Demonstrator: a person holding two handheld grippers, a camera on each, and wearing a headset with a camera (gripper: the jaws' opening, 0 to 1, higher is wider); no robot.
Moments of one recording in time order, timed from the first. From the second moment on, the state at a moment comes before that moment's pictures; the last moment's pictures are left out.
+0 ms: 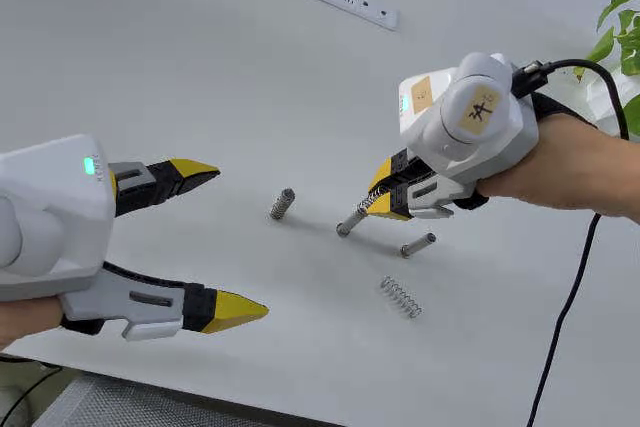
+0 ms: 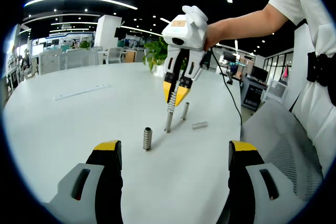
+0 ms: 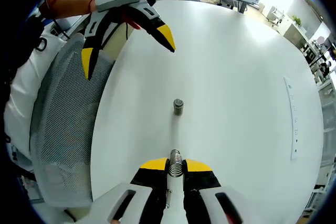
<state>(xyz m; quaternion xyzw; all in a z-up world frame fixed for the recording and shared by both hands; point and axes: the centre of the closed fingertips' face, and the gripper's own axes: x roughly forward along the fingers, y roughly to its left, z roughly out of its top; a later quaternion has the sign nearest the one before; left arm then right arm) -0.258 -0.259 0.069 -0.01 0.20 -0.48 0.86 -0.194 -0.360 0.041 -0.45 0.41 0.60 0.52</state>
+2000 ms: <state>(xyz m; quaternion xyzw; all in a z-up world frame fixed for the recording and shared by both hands) -0.260 -0.259 0.055 -0.01 0.21 -0.48 0.85 -0.196 -0.360 -0.015 -0.45 0.41 0.61 0.50</state>
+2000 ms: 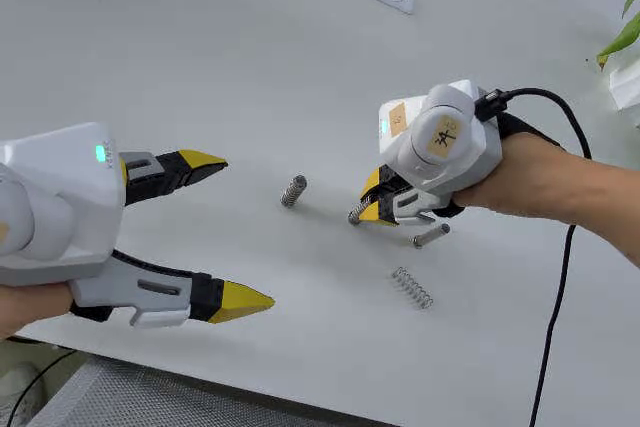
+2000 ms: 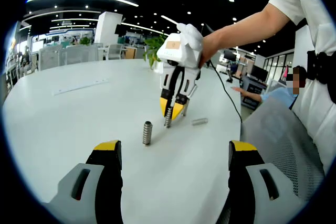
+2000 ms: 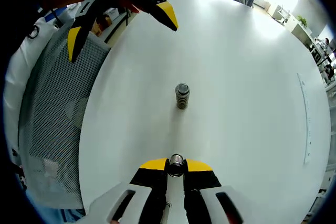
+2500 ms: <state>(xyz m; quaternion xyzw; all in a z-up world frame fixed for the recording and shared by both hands) -0.262 -0.258 0.055 0.00 0.21 -0.48 0.85 -0.195 -0.361 -0.017 -0.44 0.42 0.61 0.51</state>
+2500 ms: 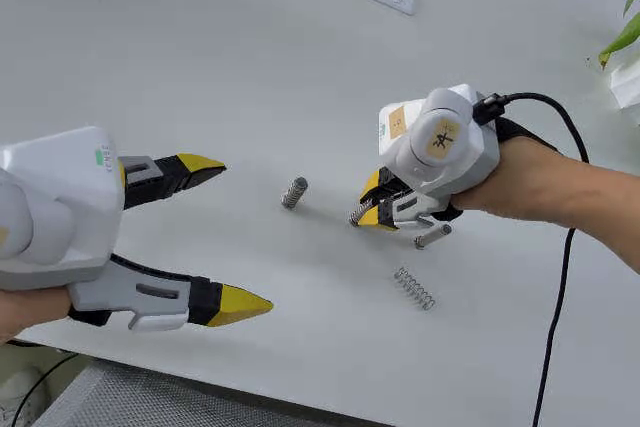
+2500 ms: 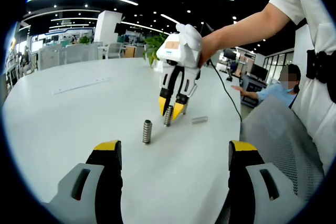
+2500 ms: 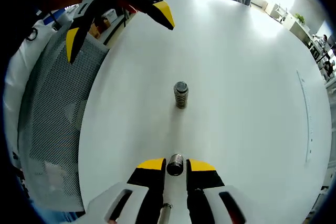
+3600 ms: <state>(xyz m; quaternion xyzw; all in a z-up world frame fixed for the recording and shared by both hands) -0.270 -0.251 0.062 0.04 0.22 -0.49 0.84 -0.209 -0.382 0.059 -0.31 0.36 0.58 0.66</state>
